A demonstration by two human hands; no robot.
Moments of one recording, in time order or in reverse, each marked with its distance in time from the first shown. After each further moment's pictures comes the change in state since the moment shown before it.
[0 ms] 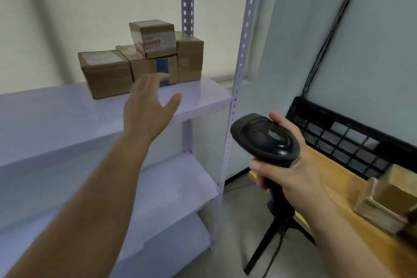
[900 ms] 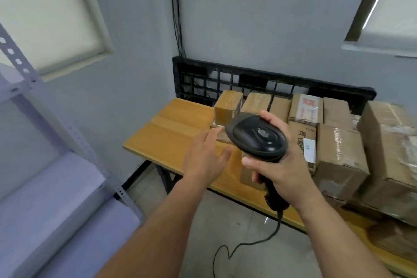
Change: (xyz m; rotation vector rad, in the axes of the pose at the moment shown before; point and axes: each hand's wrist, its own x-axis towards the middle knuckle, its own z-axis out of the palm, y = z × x) left_hand -0.284 0.368 0.236 -0.218 -0.865 0.183; right_hand -0.237 0.006 -0.321 -0.161 0.424 0.077
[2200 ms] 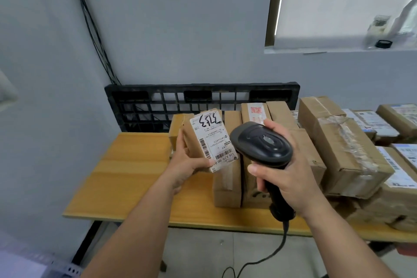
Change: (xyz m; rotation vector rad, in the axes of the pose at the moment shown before) left_hand 0.100 -0.002 0.016 -0.856 -0.492 -0.220; right_hand 0.008 -0.004 -0.035 -0.085 0.354 0.039
